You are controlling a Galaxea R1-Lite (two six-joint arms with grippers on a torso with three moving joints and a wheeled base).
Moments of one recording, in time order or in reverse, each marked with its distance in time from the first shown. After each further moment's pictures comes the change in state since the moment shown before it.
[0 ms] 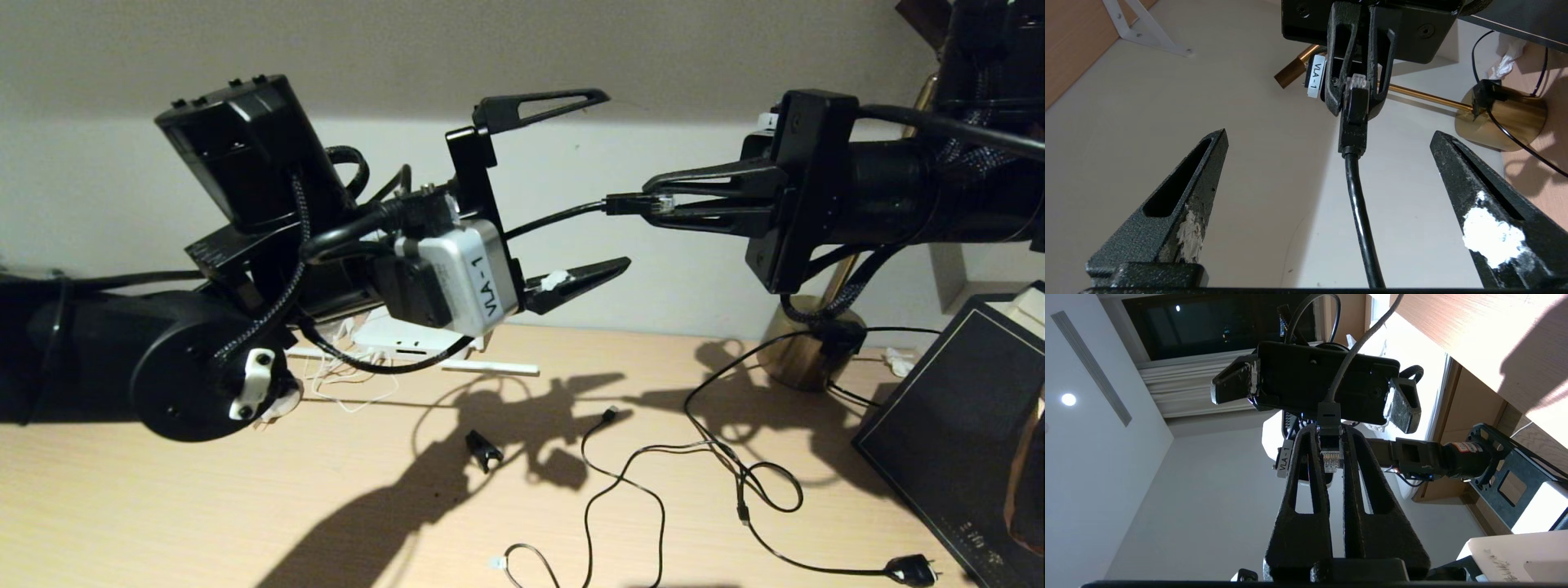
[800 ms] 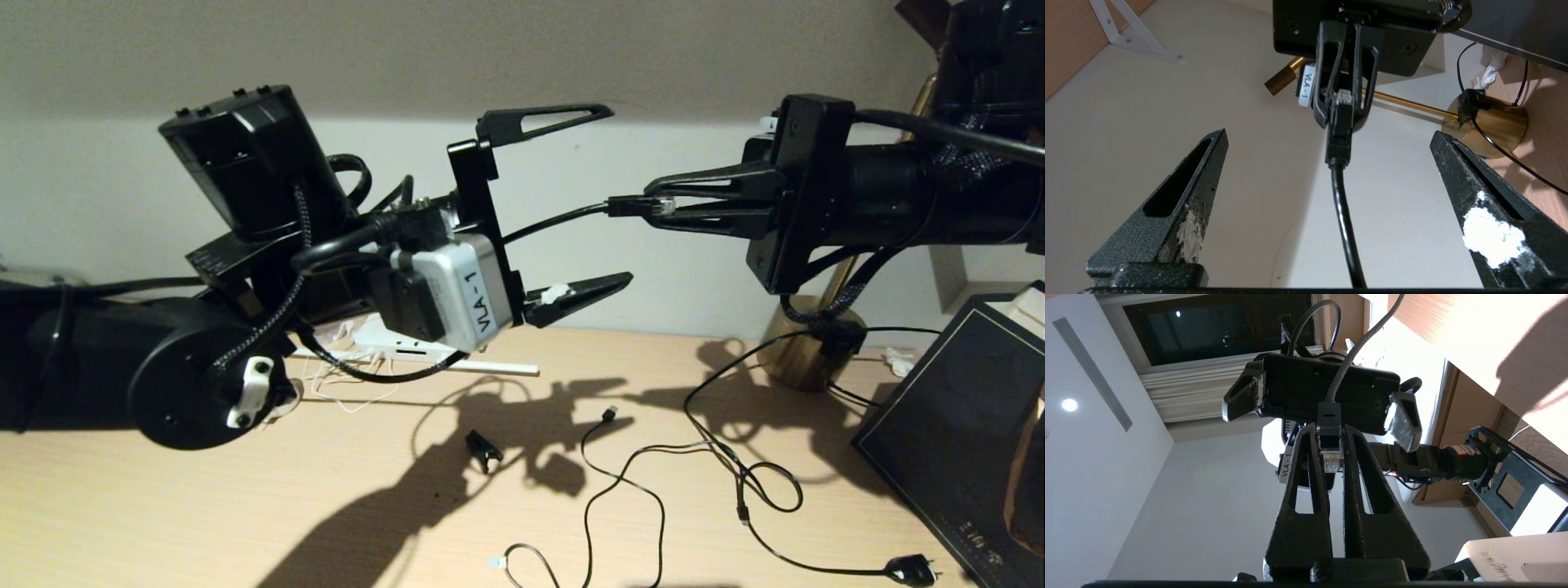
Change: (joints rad) left arm -0.001 -0.005 0.020 0.000 -0.025 -0.010; right arm -0.009 0.004 0.004 -0.001 -0.005 0.000
